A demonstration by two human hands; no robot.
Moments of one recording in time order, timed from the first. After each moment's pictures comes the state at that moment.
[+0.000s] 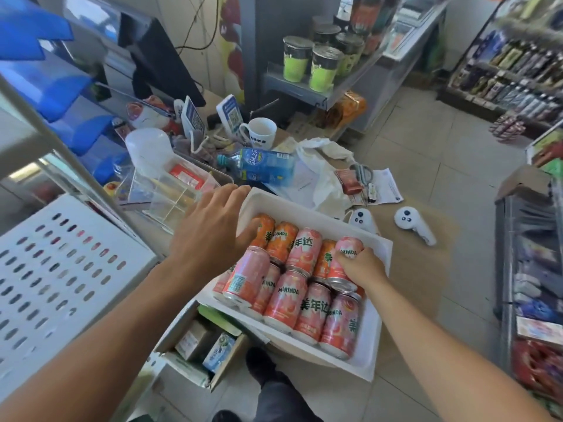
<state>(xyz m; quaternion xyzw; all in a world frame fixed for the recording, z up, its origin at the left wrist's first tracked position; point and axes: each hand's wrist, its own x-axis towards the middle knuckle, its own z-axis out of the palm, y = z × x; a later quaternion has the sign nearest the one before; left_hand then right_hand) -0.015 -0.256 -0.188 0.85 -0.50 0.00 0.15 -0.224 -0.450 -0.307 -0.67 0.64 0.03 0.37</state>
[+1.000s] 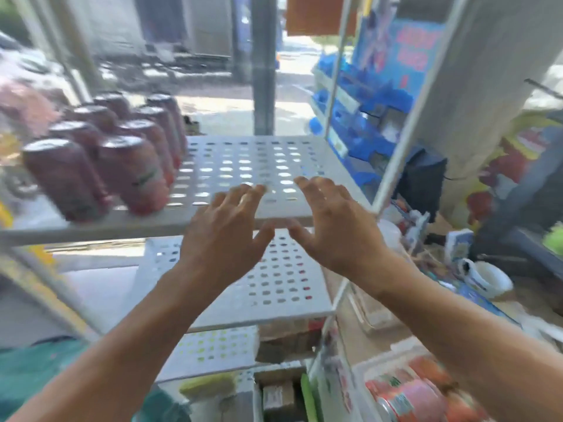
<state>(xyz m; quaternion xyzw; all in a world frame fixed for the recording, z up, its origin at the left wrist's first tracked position) 0.034 0.010 -0.072 0.96 -0.11 0.23 0.12 0.043 -0.173 -0.059 -0.95 -0.19 -0.20 0.12</state>
